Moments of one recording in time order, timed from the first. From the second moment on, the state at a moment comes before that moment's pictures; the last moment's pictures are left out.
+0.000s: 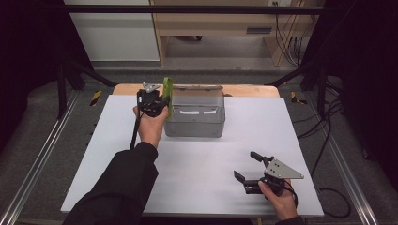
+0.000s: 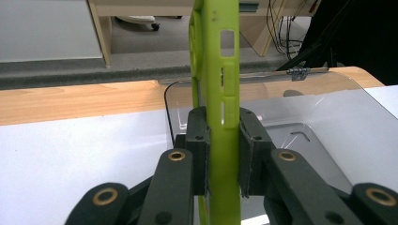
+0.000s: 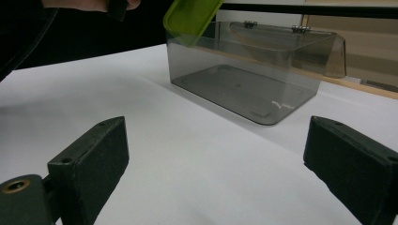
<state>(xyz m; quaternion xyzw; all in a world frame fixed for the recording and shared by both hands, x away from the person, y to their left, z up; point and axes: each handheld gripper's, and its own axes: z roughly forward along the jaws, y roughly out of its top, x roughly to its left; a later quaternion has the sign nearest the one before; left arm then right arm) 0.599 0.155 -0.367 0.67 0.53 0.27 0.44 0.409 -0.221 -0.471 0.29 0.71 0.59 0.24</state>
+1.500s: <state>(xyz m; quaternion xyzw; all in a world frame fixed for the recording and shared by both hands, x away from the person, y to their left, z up) 0.610 0.151 -0.402 0.69 0.55 0.23 0.40 0.408 -0.221 -0.471 0.29 0.72 0.58 0.24</state>
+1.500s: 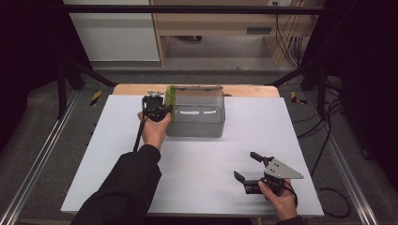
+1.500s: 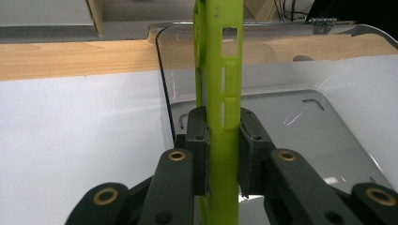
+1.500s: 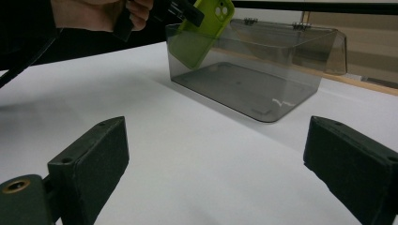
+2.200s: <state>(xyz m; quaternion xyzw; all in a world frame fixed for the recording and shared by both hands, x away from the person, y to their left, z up) 0.612 0.151 -0.407 0.69 0.56 0.21 0.41 0.409 -0.221 -0.472 0.30 0.72 0.58 0.24</state>
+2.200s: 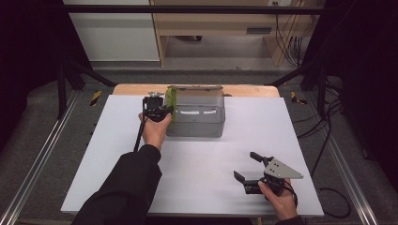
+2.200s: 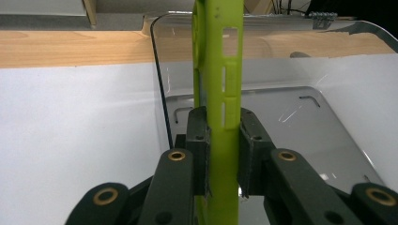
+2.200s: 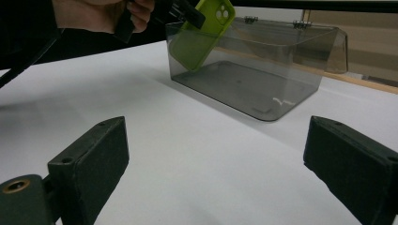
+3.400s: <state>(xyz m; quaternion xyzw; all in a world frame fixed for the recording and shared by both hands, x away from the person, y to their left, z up) 0.616 0.153 -0.410 0.69 0.57 0.19 0.41 0.409 -0.220 -0.472 0.30 0.72 0.58 0.24</state>
